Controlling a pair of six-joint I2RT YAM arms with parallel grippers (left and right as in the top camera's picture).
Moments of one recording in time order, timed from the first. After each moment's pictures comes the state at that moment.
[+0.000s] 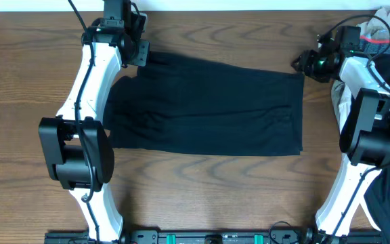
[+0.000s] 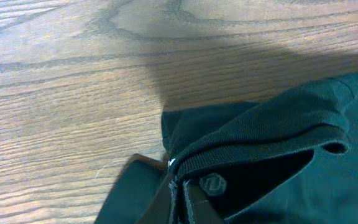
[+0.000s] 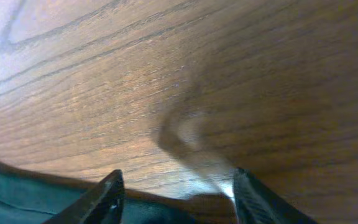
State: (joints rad) left arm -0.09 2.03 1.79 -0.82 0.02 0.13; right arm -0.19 2.28 1.66 -0.49 -0.42 0.25
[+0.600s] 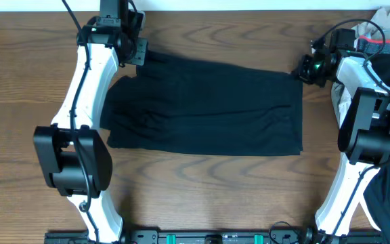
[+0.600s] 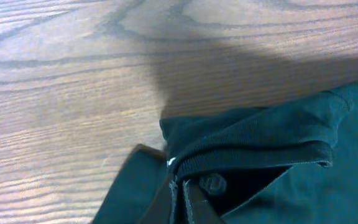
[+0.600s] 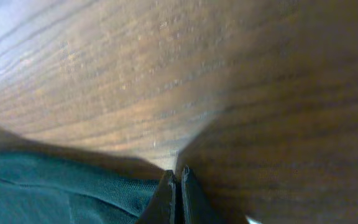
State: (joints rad) left arm -0.09 1.98 1.79 -0.86 0.02 0.12; right arm -0.17 2.29 1.66 -0.58 -0.46 0.23
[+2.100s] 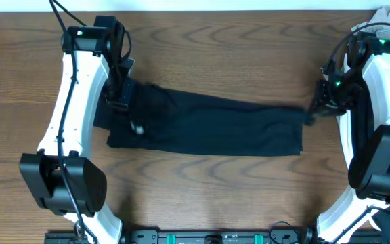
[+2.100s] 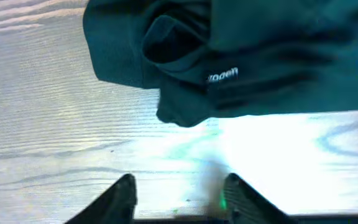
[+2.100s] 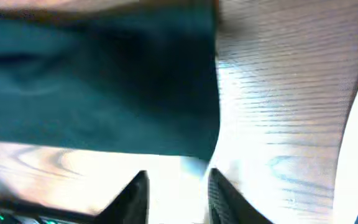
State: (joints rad) left arm -0.09 1.84 1.79 -1.55 -0.12 0.13; right arm -0.19 1.95 1.66 -1.42 -0.24 -0.01
